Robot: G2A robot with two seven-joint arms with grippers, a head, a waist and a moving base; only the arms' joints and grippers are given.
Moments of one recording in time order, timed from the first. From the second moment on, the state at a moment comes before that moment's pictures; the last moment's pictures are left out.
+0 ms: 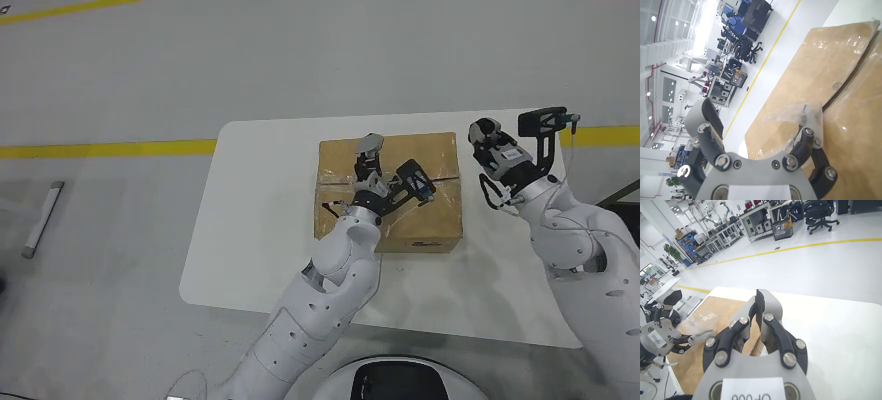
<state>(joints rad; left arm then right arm) 0.78 -1.55 -0.81 -1.39 2.25 0.02 -0.33 -1.09 -1.16 1.49 -1.68 -0.78 -0.15 0.26</state>
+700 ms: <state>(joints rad) 0.71 -1.62 -0.77 -1.38 2.20 0.02 -0.36 -1.13 -1.16 1.61 -1.71 -0.62 -0.16 0.27</state>
